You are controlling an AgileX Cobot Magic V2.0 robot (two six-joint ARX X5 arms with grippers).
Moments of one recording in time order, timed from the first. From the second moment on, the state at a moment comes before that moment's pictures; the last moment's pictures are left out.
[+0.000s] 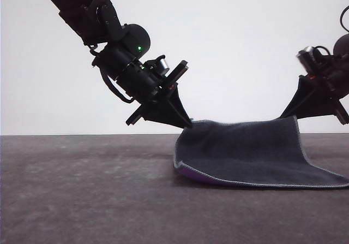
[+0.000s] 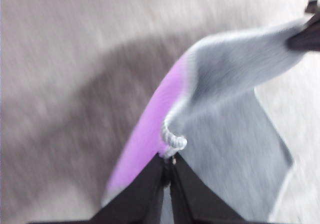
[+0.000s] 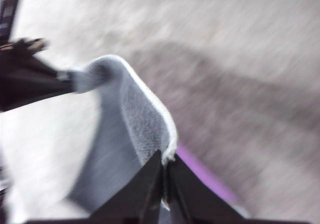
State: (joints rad) left_arx -0.45 2.11 1.63 -0.44 0.62 -0.12; right_arx -0.13 1.93 1.39 -0.74 -0.97 -0.16
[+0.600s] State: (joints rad) left_arx -0.51 2.02 1.63 -0.74 0.71 0.01; right_arx -0.15 1.92 1.39 -1.12 -0.99 -0.42
